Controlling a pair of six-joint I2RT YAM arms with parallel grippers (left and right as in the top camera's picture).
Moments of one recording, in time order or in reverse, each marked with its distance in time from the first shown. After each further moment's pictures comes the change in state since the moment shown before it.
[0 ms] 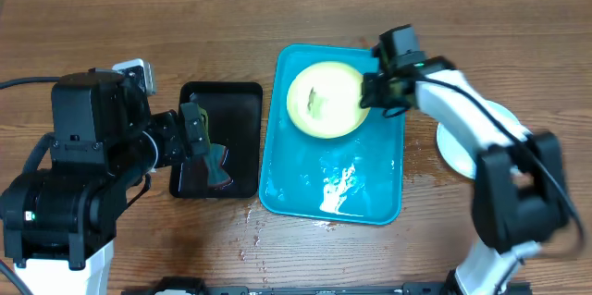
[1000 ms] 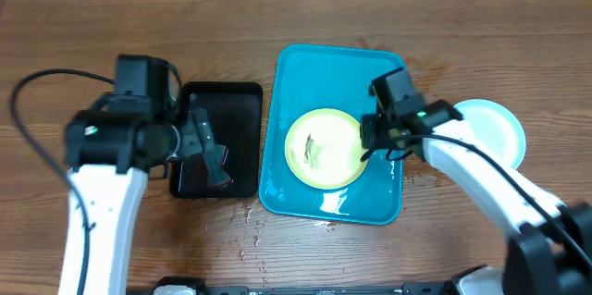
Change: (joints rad) left arm 0.000 0.162 -0.223 0.022 -0.124 -0.061; right arm 0.143 -0.298 -0.280 -0.048 0.105 0.037
